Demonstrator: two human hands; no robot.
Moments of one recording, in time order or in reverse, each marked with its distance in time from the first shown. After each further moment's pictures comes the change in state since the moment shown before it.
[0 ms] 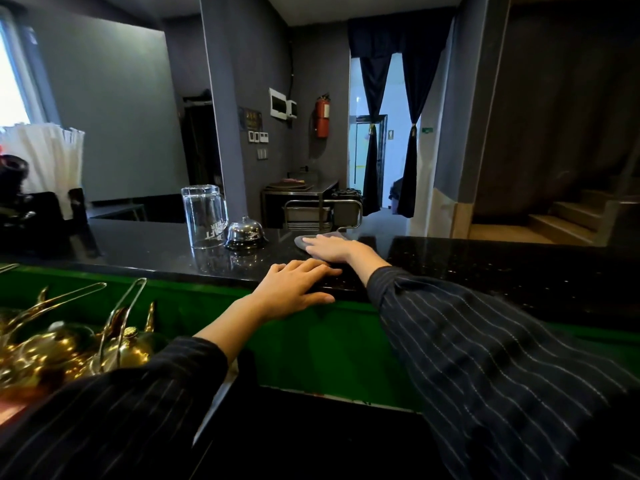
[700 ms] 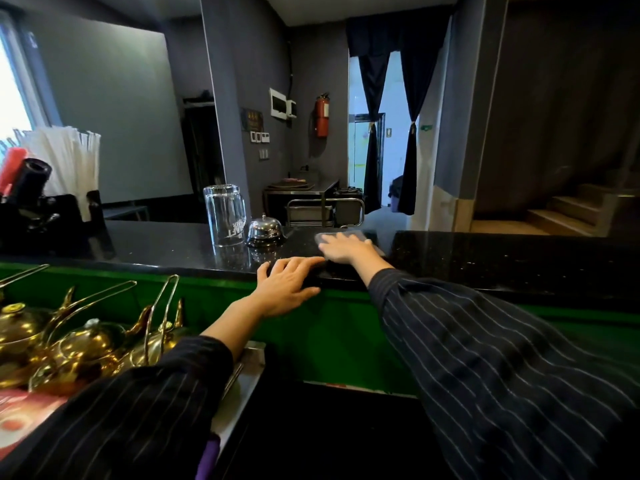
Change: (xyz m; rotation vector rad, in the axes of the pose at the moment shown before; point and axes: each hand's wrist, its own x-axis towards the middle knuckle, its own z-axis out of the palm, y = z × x) left_hand -0.027 -0.048 0.012 -0.084 0.051 -0.166; right_hand -0.046 -0.045 0.006 -0.003 0.142 0.173
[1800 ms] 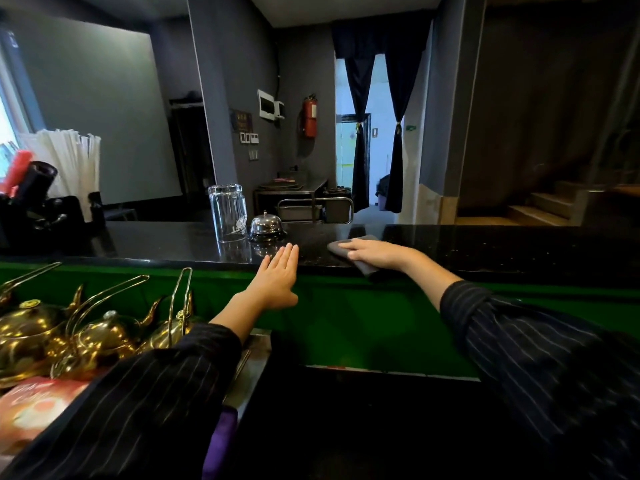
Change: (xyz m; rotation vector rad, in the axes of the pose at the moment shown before) left_hand -0.032 -0.005 -0.011 0.152 -0.099 -0.020; right_hand -0.077 0.048 -0.002 0.212 -0.074 -0.160
